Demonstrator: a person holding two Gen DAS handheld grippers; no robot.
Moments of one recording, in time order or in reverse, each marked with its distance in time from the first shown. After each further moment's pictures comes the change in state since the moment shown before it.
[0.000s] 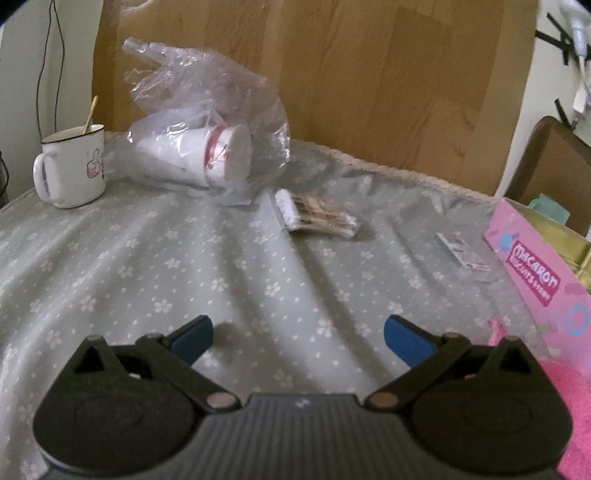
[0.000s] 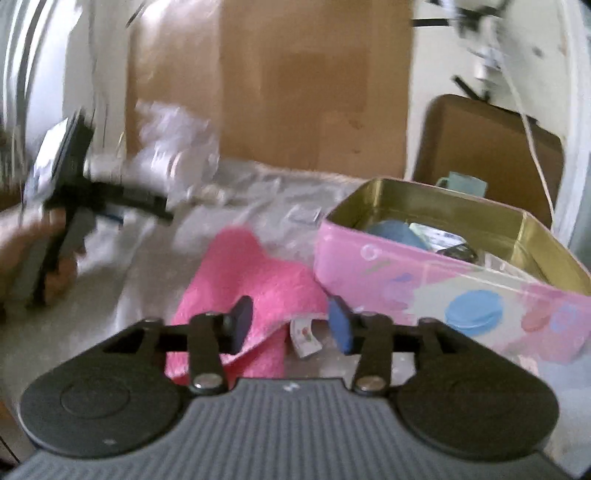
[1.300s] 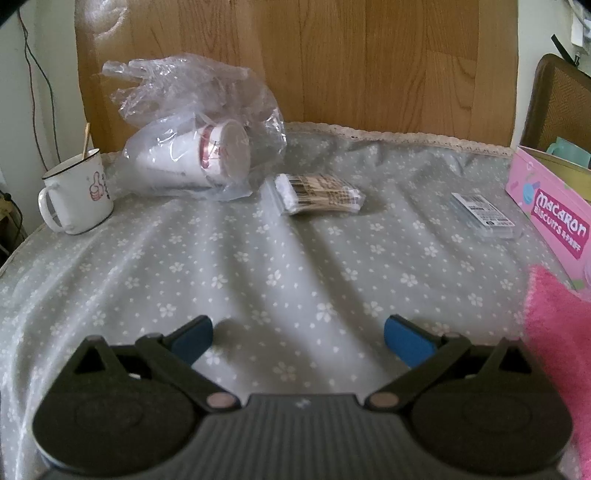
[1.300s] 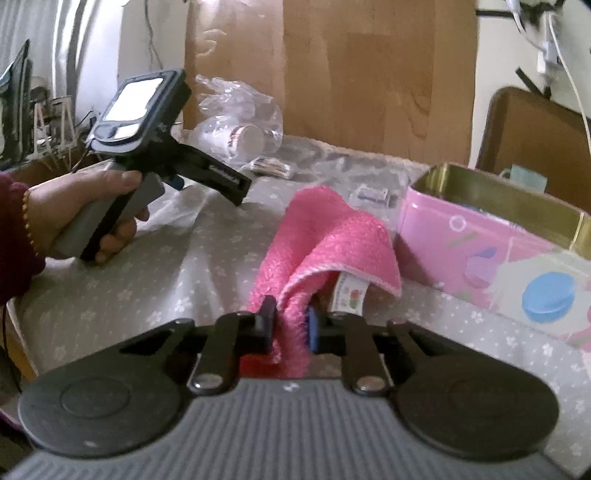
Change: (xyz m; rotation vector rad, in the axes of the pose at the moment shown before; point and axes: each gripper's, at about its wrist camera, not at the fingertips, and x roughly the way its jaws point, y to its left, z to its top) left arm 0.012 -0.026 -0.003 0.156 0.055 0.123; right arm 0.000 0.031 -0.027 -0.121 0.056 0.153
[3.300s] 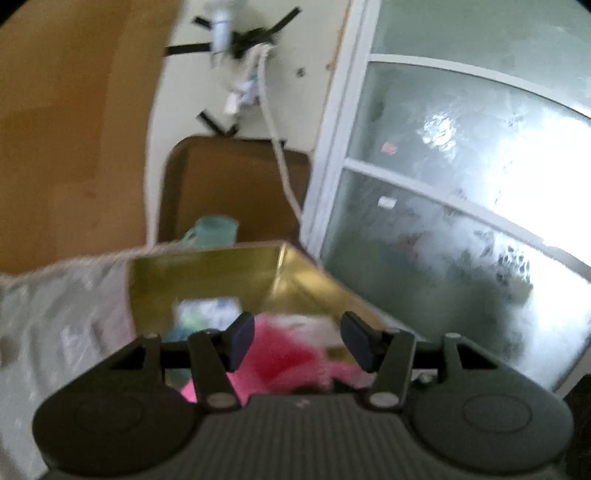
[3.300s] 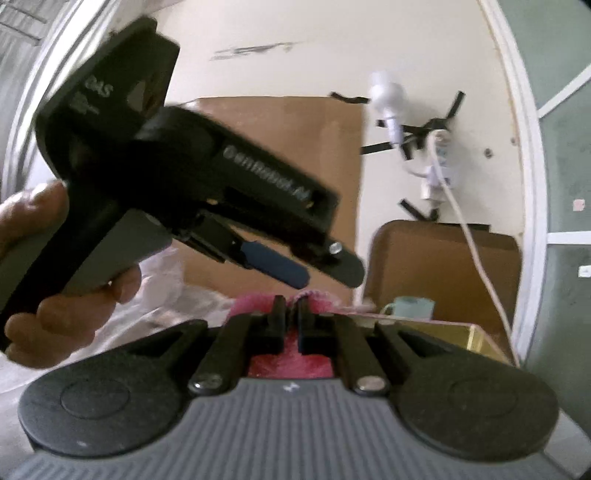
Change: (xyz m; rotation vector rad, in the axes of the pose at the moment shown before) left arm -0.154 -0.213 0.071 0.258 -0.186 -0.828; right arm -0.058 -0.095 0.042 0.038 -0.453 -0.245
